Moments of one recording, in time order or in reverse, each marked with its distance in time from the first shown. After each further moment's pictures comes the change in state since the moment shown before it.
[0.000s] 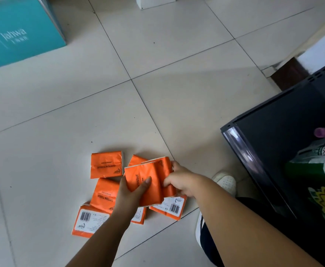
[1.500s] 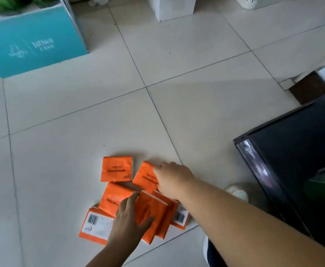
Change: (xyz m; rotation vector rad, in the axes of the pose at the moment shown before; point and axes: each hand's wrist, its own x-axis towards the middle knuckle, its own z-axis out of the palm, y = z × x) left_hand -0.030 -0.025 -0.028 0.796 0.018 0.209; right_hand -0.027 -0.057 0.022 -1.334 0.172 -0.545
